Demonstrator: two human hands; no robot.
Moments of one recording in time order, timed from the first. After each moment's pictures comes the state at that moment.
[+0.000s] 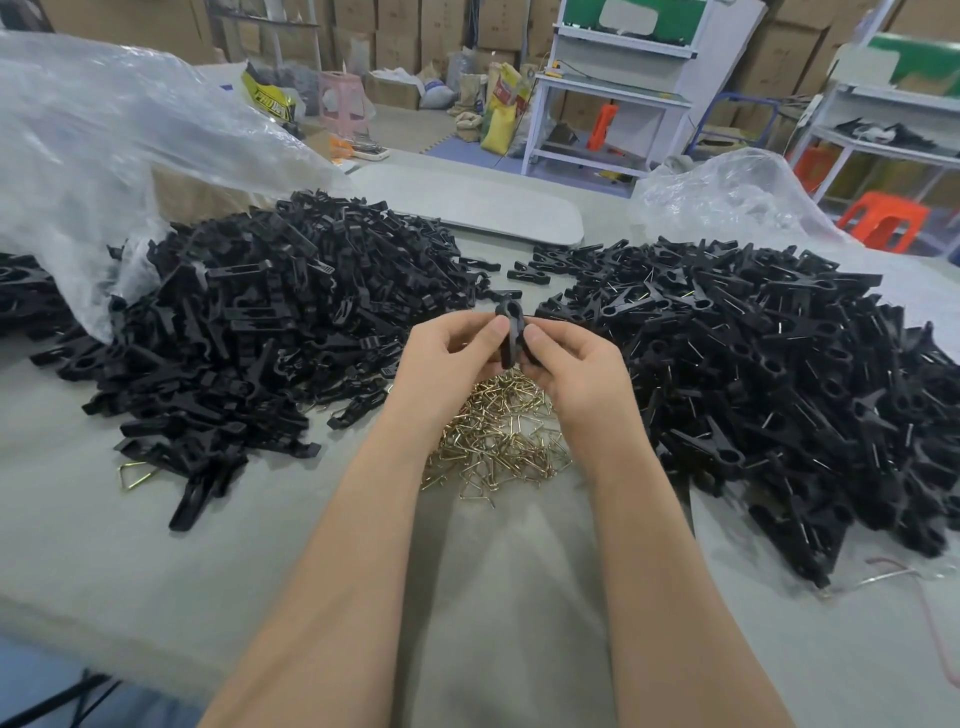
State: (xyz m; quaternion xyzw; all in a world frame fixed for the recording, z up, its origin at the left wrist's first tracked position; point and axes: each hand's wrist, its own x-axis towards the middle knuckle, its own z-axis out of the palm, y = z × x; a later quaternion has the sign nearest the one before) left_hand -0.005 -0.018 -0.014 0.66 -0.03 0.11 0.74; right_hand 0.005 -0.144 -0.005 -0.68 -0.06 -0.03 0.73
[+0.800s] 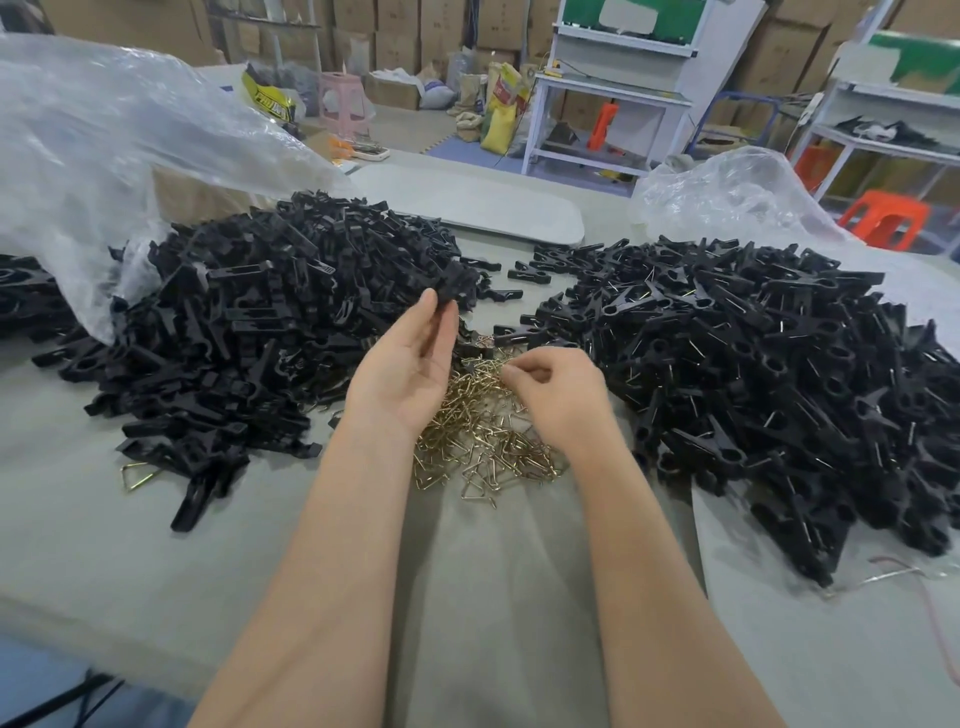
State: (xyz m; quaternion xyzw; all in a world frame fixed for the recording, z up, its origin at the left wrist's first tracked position) left_hand -0.004 0.002 -0.002 0.19 0.11 0.04 0.97; right_hand 0.007 -0.141 -0.014 -0.90 -0.07 -0.06 0.42
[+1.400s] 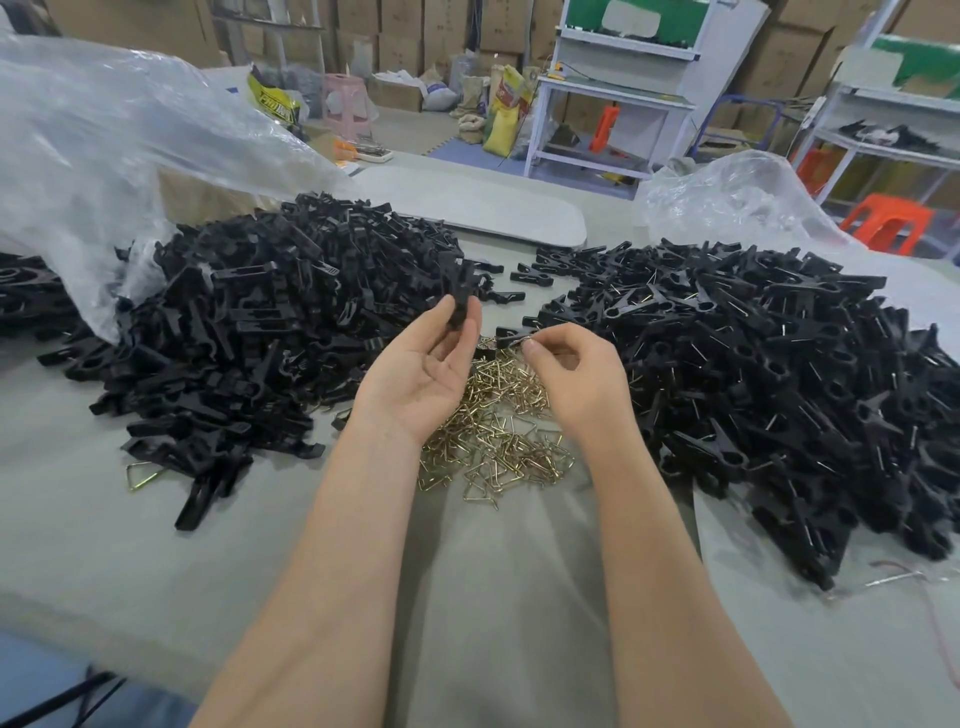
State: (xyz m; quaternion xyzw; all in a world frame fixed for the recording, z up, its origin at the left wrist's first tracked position) left_hand -0.009 -0.001 -0.003 0.14 0.09 -0.05 0.99; right_hand 0.011 -0.148 -0.013 -0.84 -0.08 -0.12 0.52
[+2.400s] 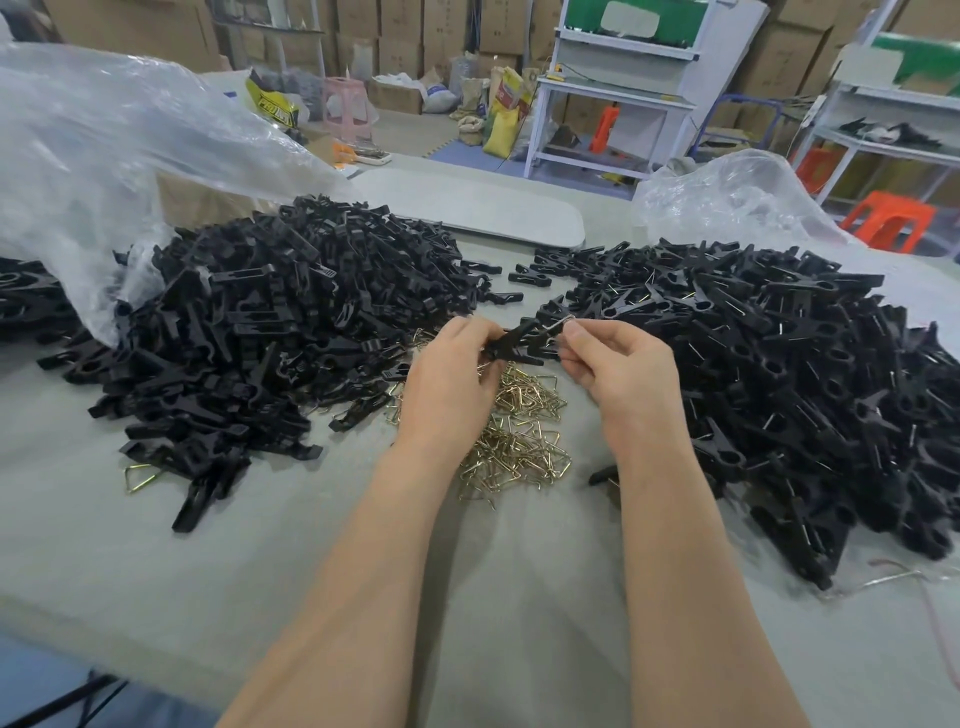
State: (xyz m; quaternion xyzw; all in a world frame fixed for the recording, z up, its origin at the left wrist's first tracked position) left_hand -0.002 -0.026 -0.029 0.89 -0.02 0.26 0.38; right_hand 0.012 -0.168 0.002 -0.69 0.02 -0.09 0.72
